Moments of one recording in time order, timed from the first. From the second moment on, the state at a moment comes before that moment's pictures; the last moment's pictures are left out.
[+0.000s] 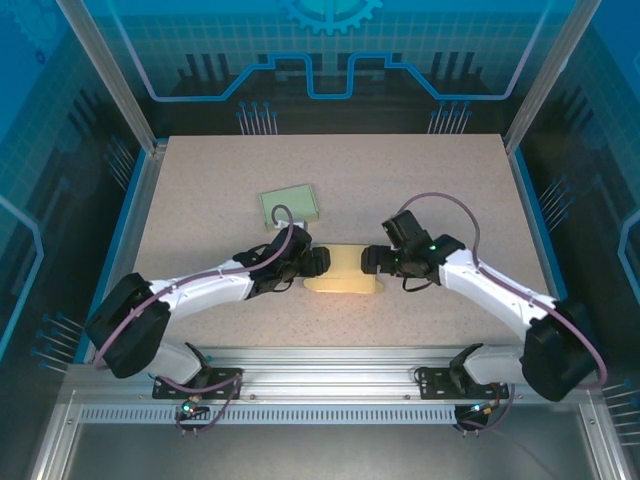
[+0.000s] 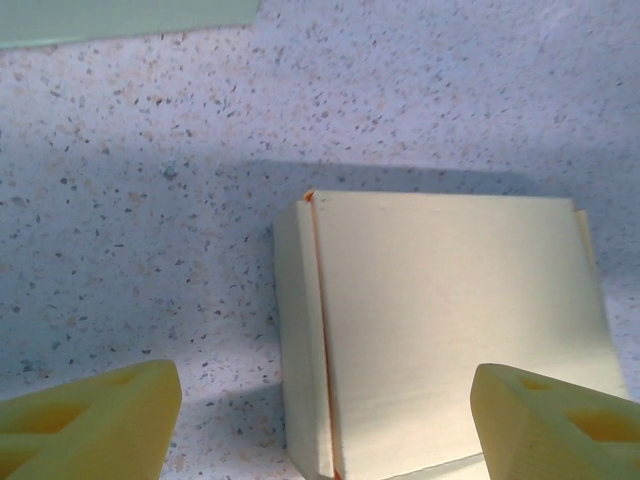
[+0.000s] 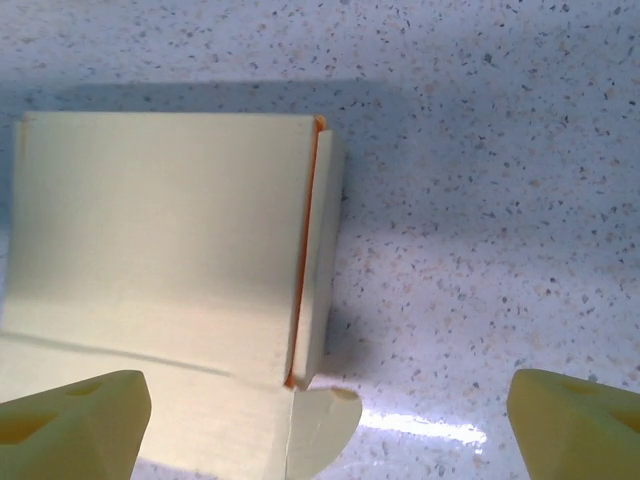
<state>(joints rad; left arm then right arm) -0.72 1.44 0.79 -0.16 -0.16 -0.74 0.57 1.26 0.86 -0.66 0.04 0.60</state>
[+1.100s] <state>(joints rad) -0.57 1.66 0.79 0.01 0.15 -0.75 0.35 1.33 0.59 -0.17 -0.43 0.68</state>
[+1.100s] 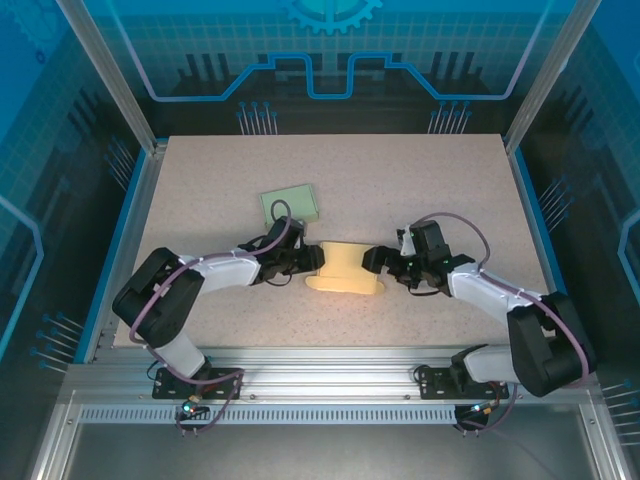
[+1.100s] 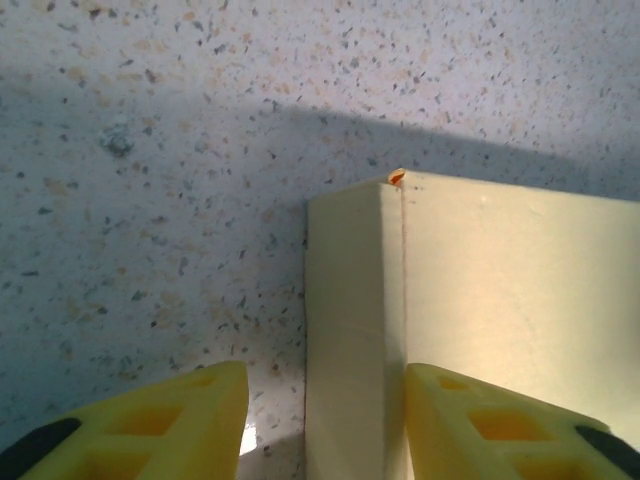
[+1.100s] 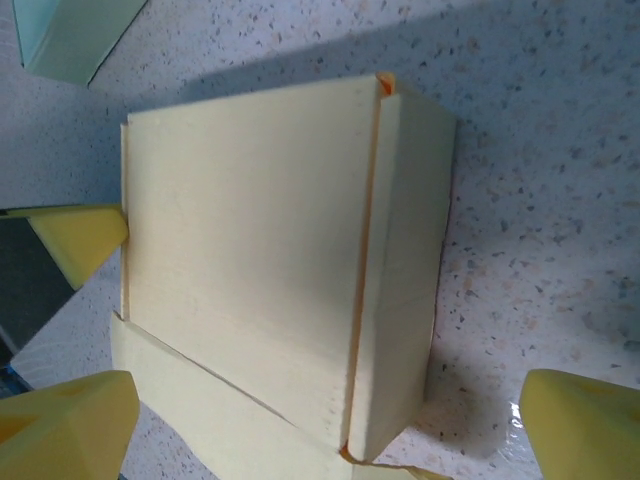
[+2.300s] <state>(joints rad) -0.49 1.69 0.68 0.28 0.30 -0.87 0.35 1.50 0.60 0.22 -0.65 0.76</state>
